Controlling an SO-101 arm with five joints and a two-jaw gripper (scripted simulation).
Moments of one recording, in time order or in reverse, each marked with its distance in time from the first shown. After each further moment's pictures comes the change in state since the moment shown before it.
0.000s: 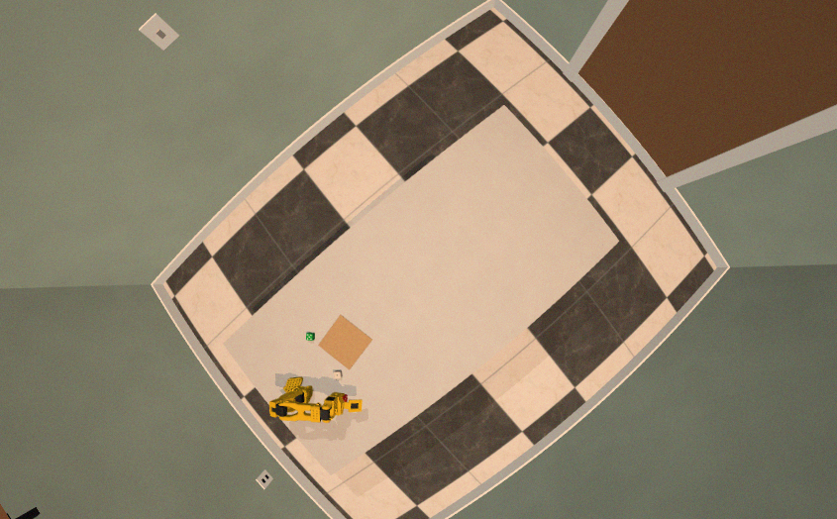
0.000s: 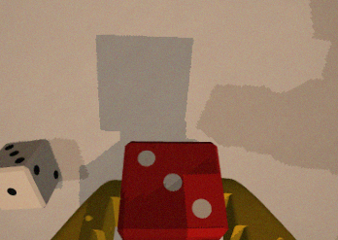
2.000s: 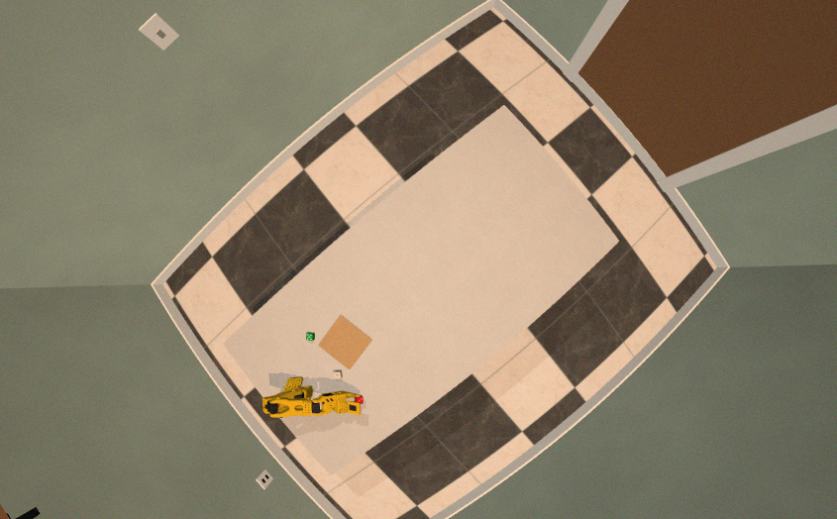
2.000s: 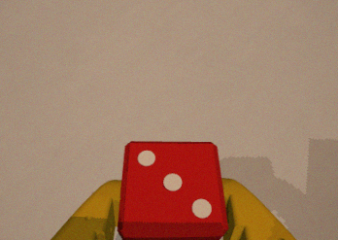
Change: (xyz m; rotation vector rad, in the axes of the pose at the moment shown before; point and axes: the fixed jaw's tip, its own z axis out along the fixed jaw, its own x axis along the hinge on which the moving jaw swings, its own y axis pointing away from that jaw) arm -0.054 0.003 0.003 -0.032 -0.694 -0.013
